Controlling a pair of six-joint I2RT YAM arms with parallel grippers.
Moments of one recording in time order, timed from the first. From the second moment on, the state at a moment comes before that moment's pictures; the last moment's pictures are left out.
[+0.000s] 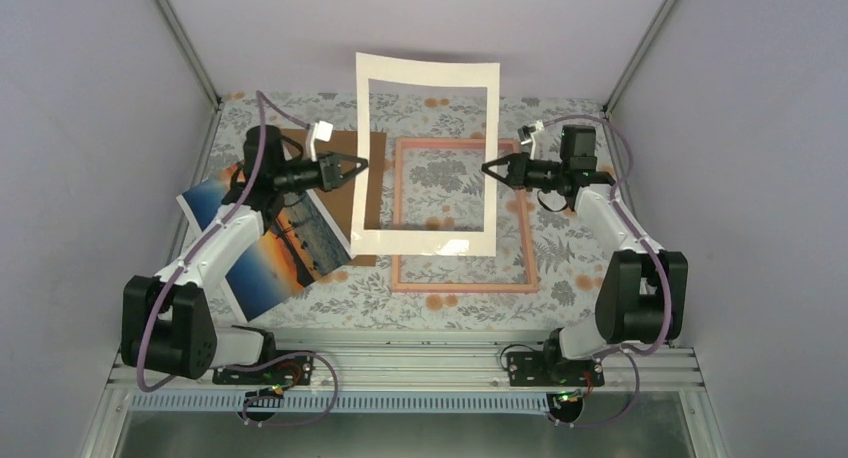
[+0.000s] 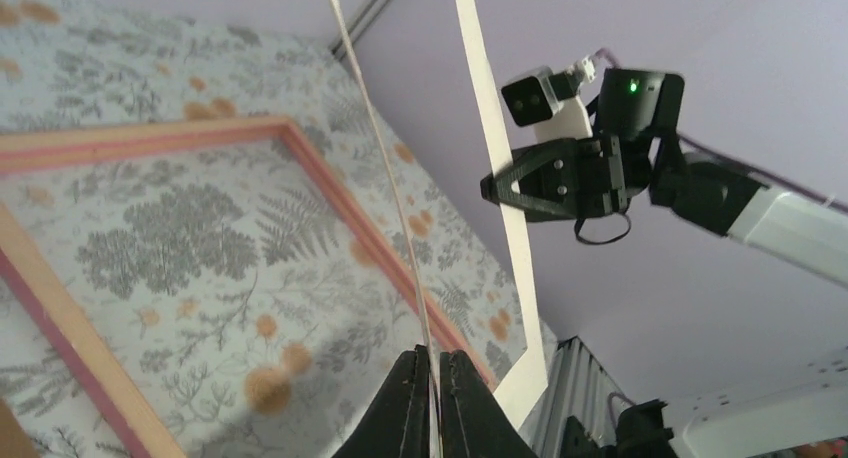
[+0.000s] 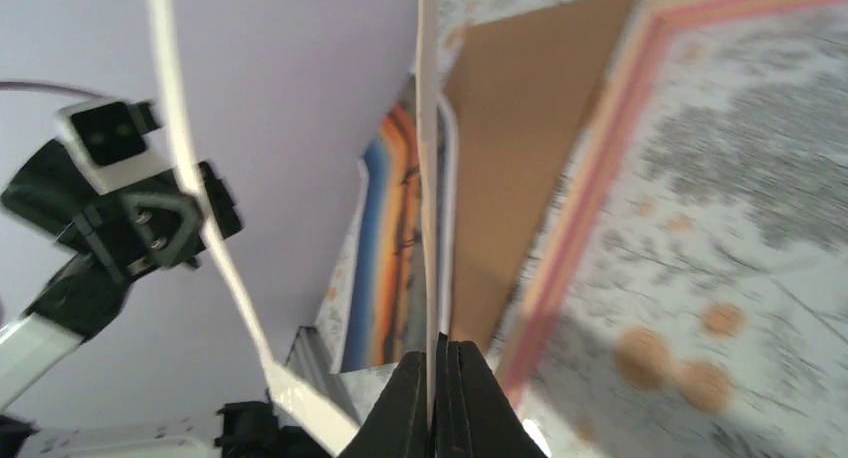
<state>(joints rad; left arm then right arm) -0.16 1.30 0.91 0.11 1.00 -0.53 0.03 1.47 1.06 -0.23 -1.11 0.41</state>
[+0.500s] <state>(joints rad) -0.27 1.47 0.85 -0.02 0.74 -0.37 -0.03 1.73 1.08 -0.49 -0.92 0.15</state>
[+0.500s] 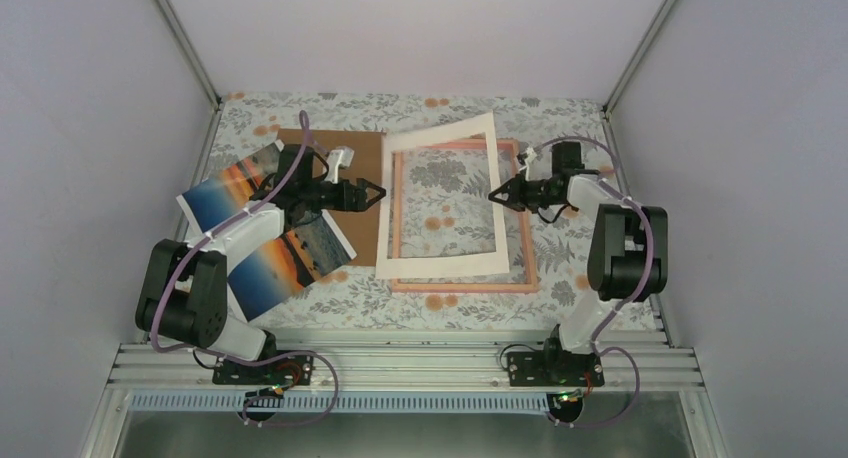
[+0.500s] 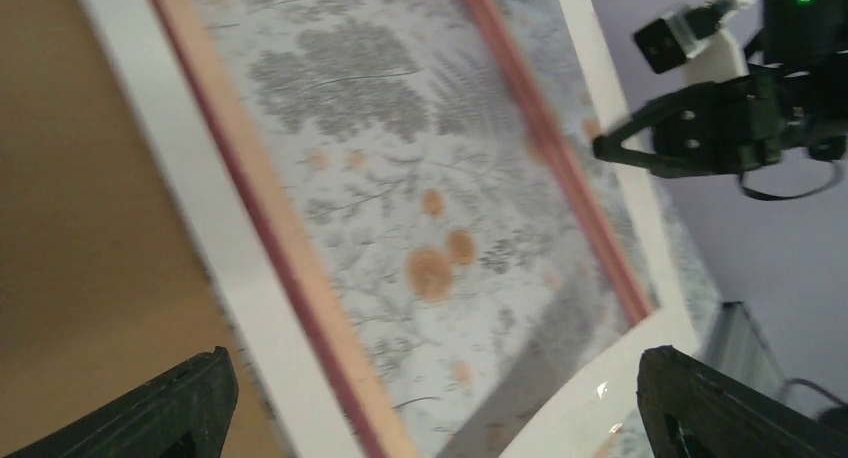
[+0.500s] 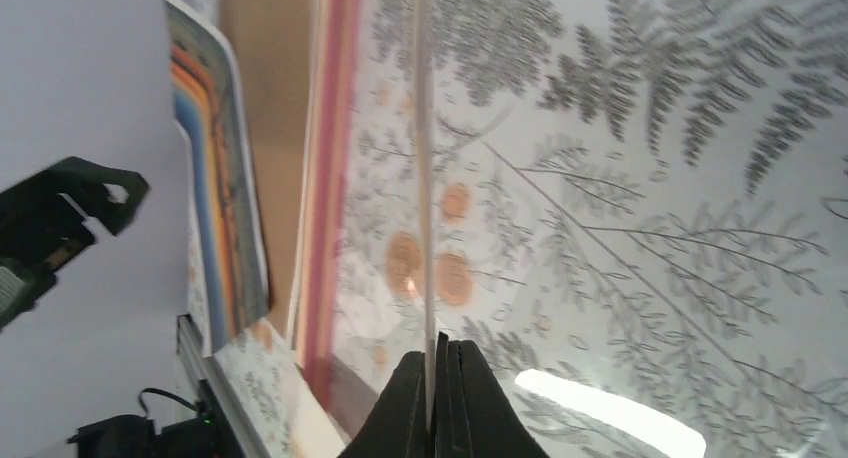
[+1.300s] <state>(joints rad) -0.23 1.46 0.87 -0.13 0.58 -0.25 -0.11 1.84 1.17 -0.68 -0.71 -0.05</state>
